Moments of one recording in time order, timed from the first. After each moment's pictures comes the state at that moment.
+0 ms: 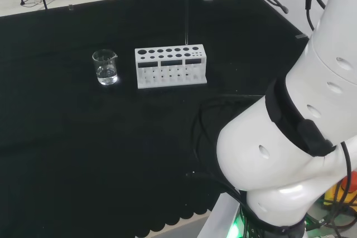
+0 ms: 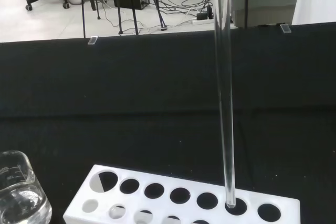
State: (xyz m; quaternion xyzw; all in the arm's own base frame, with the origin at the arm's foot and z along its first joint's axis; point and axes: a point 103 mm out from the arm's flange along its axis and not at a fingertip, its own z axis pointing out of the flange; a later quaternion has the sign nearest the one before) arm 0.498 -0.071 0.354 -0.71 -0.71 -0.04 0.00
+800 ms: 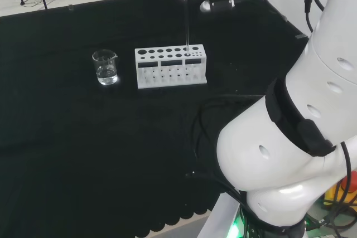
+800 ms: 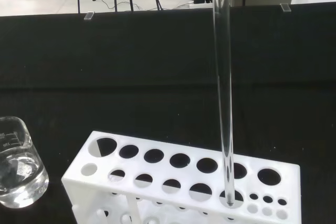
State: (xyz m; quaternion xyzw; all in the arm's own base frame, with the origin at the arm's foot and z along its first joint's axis) arm 0.487 -0.063 0.330 -0.71 -0.71 -0.02 0.01
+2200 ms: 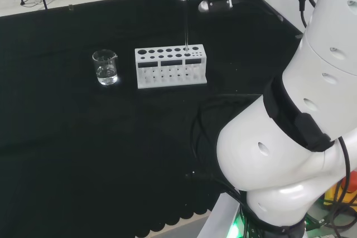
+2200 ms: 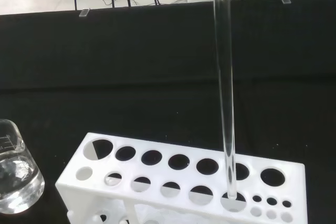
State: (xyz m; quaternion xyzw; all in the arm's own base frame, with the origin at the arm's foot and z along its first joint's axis) arm 0.500 -0.067 0.321 -0.71 -0.70 -0.02 0.02
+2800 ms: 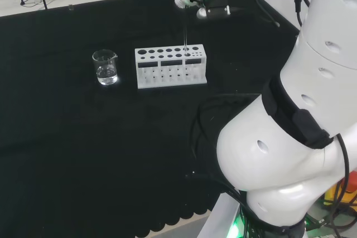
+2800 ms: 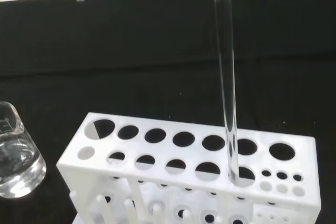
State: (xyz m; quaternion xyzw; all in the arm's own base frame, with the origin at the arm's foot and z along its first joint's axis) arm 0.501 -0.064 0.299 -0.72 -0.70 -0.01 0.04
